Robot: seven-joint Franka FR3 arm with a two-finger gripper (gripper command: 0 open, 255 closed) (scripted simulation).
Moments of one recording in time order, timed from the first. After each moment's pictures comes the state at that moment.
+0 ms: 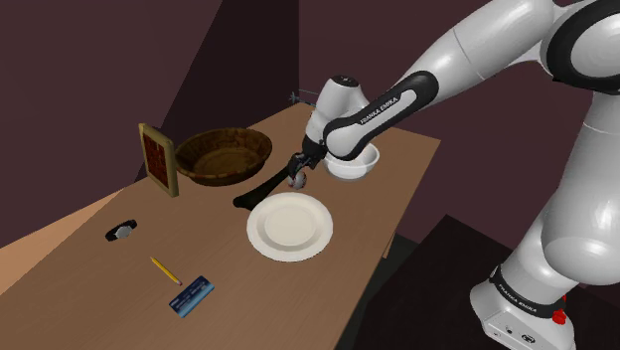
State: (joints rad) arm 0.07 0.21 0.18 -2.17 -0.01 2.74 0.20
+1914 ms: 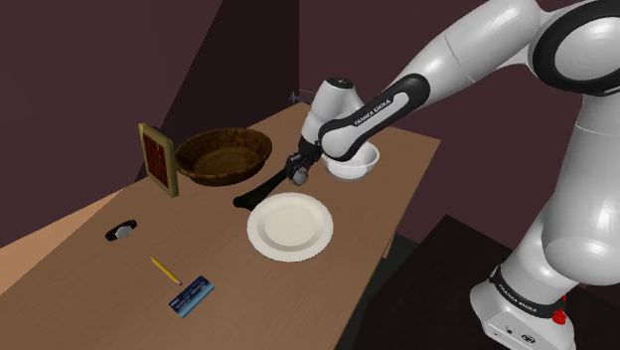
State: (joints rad) arm 0.07 0.25 0.17 -2.13 -0.03 2.74 0.22
